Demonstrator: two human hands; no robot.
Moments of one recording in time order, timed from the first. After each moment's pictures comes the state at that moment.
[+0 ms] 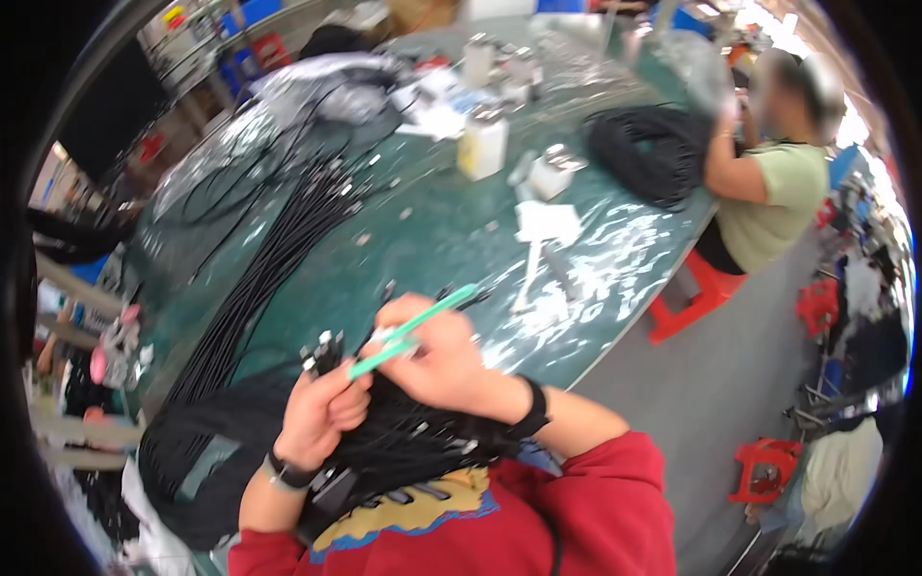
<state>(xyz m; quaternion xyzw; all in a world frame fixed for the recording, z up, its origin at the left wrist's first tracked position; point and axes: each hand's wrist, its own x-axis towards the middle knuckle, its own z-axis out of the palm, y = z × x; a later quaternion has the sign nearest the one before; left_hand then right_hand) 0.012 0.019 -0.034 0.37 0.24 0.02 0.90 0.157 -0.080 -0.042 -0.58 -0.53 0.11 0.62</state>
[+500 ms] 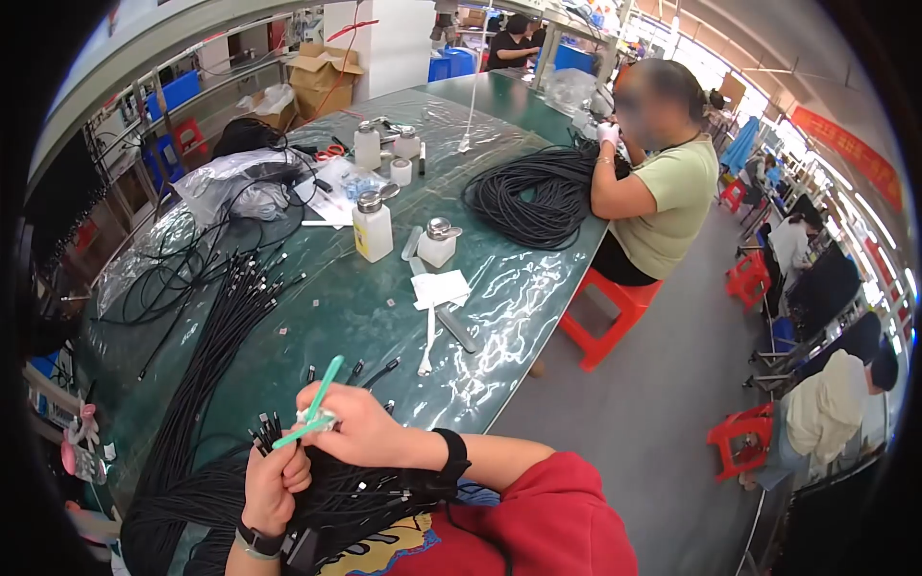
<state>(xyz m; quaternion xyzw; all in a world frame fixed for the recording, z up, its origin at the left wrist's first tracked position) 0.013 0.008 -0.028 0.42 0.26 0.08 0.87 0.154 -0.090 -0.037 -0.55 -0.49 0.18 0.66</state>
